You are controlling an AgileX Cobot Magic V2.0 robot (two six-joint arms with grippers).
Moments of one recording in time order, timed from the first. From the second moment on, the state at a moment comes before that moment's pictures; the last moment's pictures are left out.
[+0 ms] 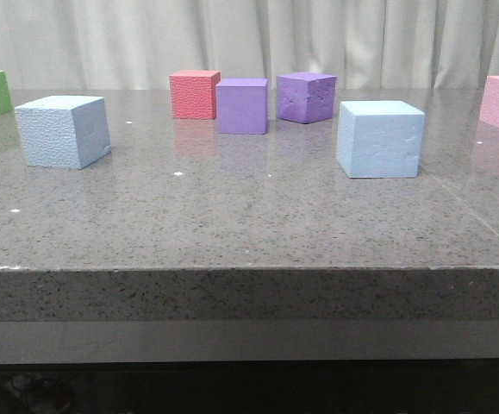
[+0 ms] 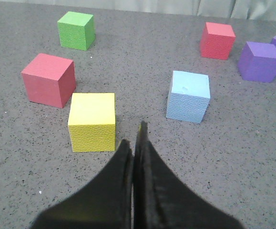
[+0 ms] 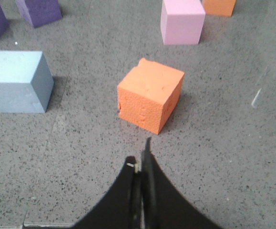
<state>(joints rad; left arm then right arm) -0.07 0.45 -0.67 -0.04 0.67 -0.02 -0.02 0.56 -0.57 0.03 0.57 0.02</state>
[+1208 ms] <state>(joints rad) -0.26 0.48 -0.67 -0.03 0.65 -0.02 0.37 1.25 -1.09 0.07 0.64 0.01</state>
